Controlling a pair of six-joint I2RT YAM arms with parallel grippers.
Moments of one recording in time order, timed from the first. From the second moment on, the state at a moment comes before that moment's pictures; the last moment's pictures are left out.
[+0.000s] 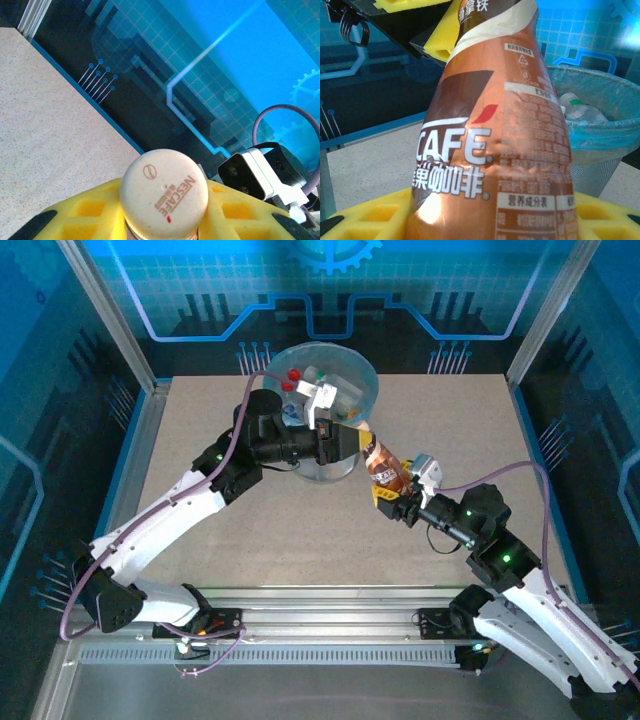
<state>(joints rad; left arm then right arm) -0.69 1.35 1.36 -0.13 0.57 -0.68 0.61 0.61 0.68 -0.13 -0.23 -0.04</state>
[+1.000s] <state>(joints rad) -0.46 1.53 1.68 -0.20 0.03 -0.39 0.61 0.52 0.68 -0.20 0.02 -0.04</state>
